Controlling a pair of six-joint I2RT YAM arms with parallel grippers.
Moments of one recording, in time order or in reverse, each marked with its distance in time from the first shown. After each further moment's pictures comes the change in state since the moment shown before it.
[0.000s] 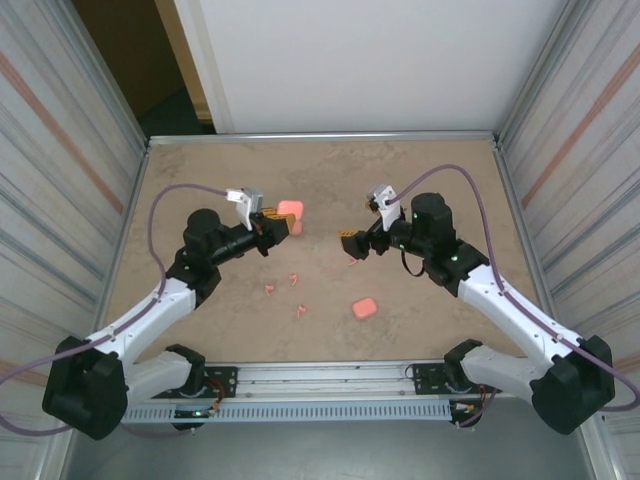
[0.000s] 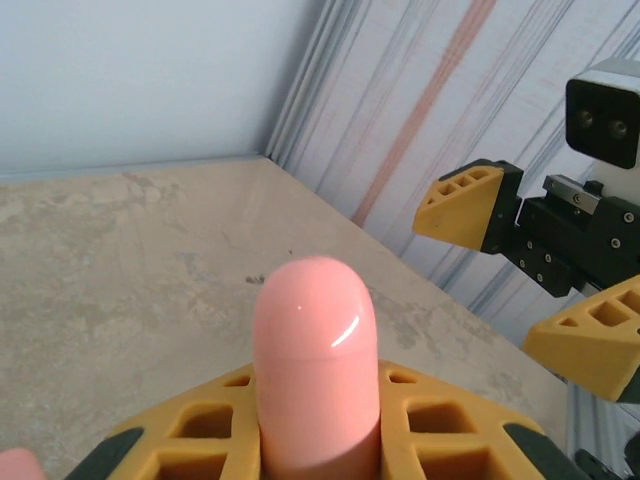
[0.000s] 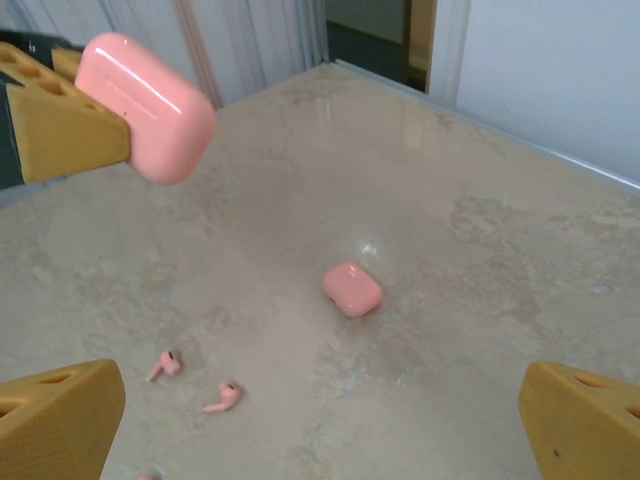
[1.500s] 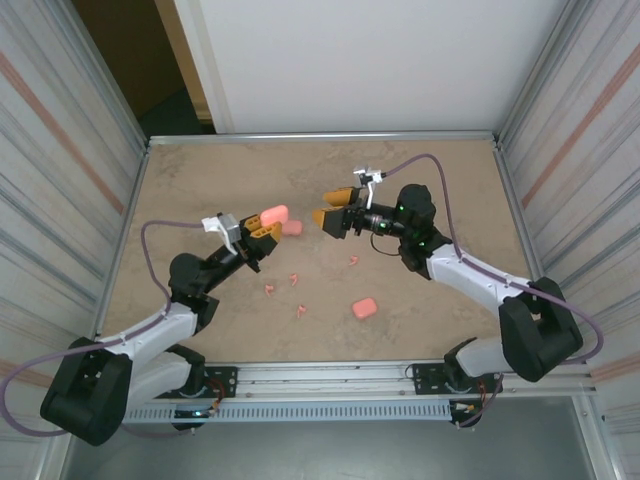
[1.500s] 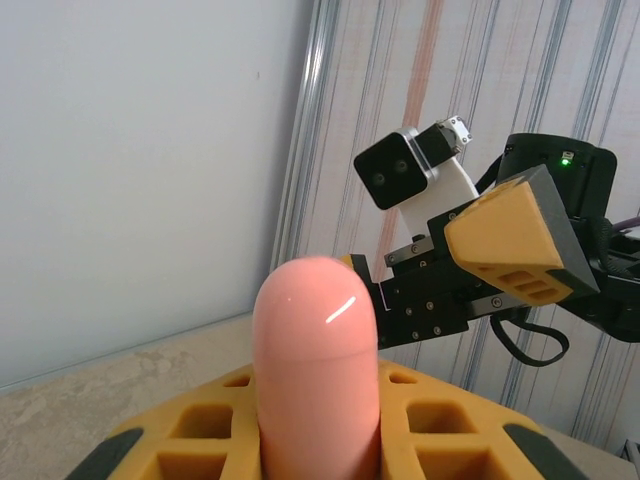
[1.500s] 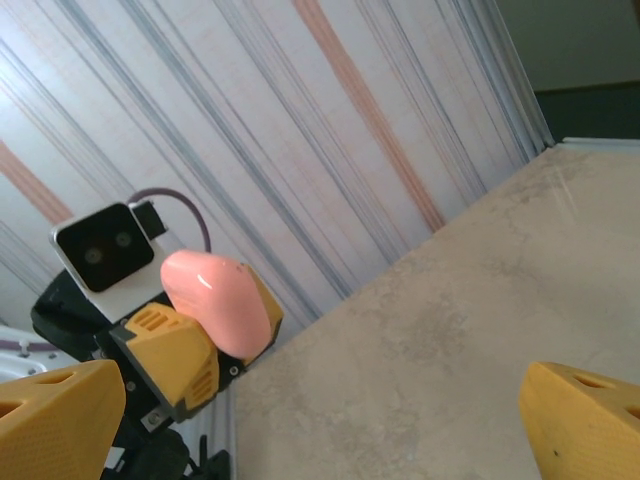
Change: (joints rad) left arm 0.004 -0.027 -0.299 0.700 -0.042 0.019; right arm 0.024 0.317 0.006 0.721 -0.357 0.629
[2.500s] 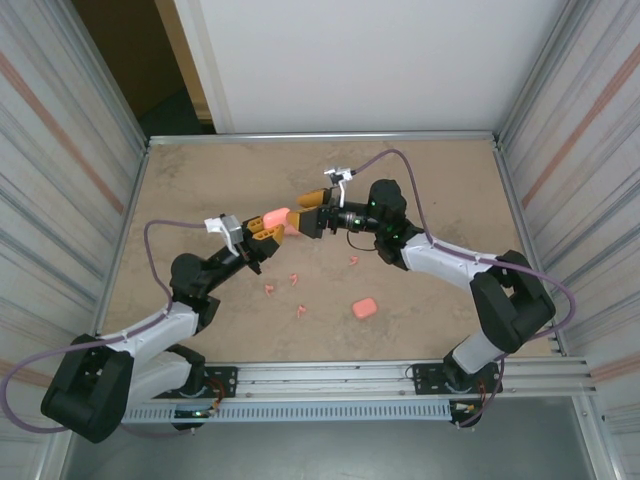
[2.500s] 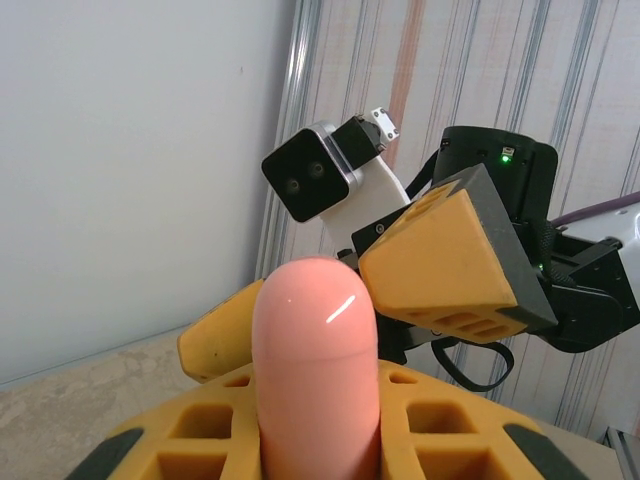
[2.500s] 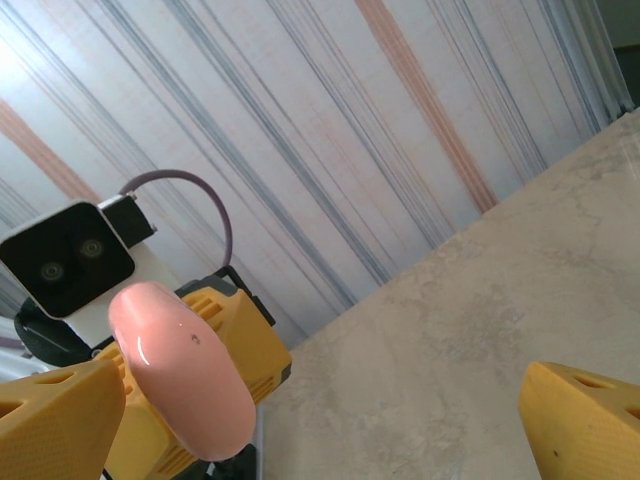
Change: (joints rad) left arm -0.010 0.016 0.000 0.017 0.024 0.000; right arm 0.099 0.190 0.126 0.050 -0.010 0.026
